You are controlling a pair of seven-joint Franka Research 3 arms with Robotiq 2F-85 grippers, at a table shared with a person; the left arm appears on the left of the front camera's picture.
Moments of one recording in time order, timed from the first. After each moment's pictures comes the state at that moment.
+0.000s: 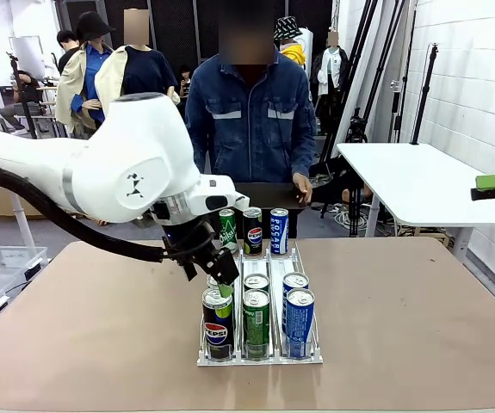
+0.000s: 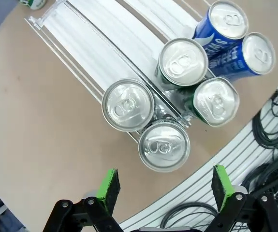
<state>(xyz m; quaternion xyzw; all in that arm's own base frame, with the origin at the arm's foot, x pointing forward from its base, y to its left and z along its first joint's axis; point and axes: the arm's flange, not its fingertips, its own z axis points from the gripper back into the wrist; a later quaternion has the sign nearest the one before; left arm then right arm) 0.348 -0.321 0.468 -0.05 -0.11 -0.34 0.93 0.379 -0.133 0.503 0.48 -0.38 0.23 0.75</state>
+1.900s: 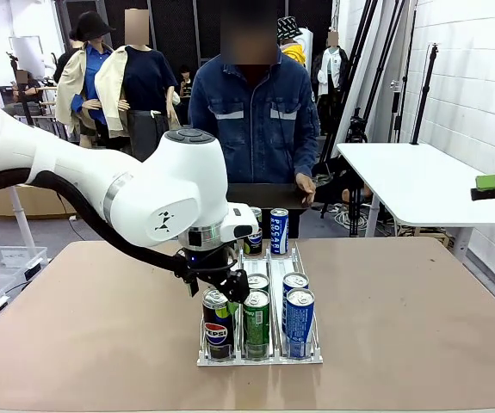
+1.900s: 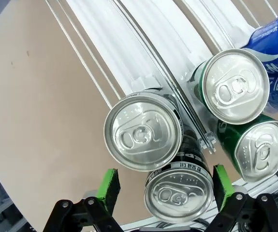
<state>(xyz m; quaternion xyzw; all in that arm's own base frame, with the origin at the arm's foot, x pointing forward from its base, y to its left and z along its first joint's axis) 0.365 -0.349 0.414 0.02 -0.10 -0.26 0.96 0.379 -0.133 0.503 0.48 -0.38 0.23 0.75</state>
